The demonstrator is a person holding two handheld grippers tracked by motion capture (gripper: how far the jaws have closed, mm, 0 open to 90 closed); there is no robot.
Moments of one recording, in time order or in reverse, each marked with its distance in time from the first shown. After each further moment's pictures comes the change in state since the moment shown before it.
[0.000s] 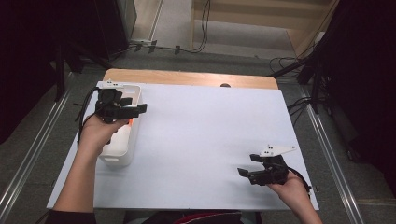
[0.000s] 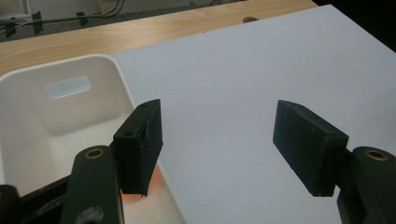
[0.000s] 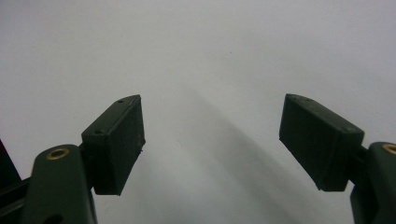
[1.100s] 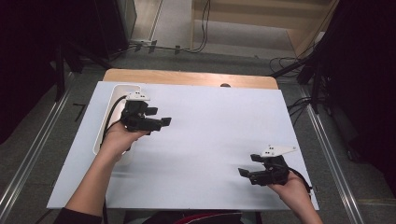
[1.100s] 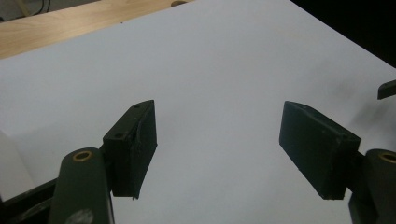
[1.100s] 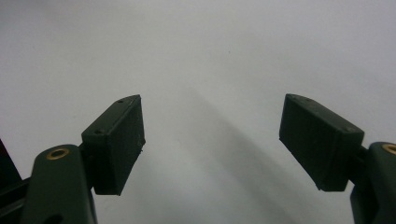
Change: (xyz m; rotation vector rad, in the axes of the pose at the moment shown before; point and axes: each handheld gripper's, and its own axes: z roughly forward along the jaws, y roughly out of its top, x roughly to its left) left arm -0.043 -0.012 0.038 0.026 -0.206 0.105; right arm 0.000 -0.001 -0.002 -0.002 -0.005 0.006
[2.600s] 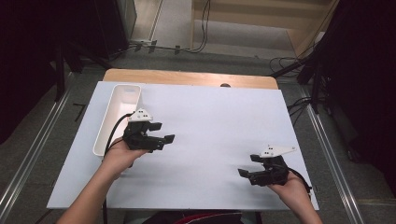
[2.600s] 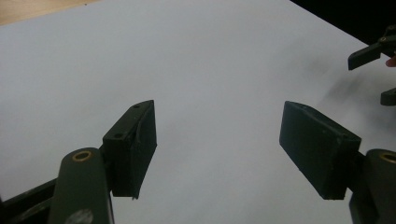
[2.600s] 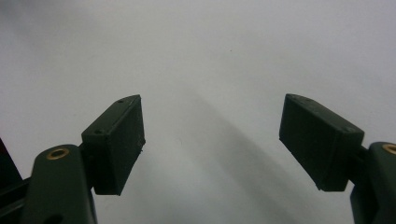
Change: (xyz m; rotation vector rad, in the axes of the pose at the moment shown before) left arm -0.027 -0.040 -0.001 -0.008 -0.039 0.050; right arm 0.001 0.000 0.001 0.005 -0.001 -0.011
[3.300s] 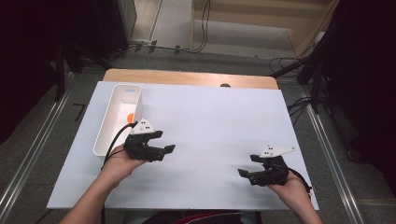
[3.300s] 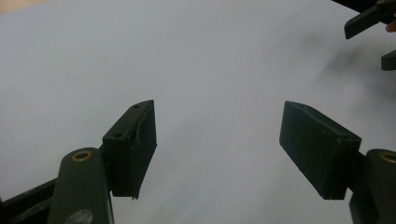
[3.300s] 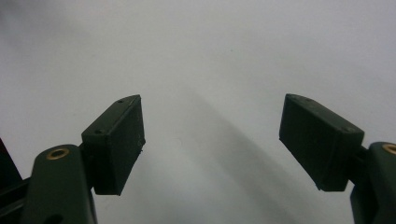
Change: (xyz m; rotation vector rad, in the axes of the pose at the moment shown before) left arm -0.011 -0.023 0.004 0.014 -0.011 0.062; right arm 0.001 0.000 0.000 0.005 -0.001 0.003
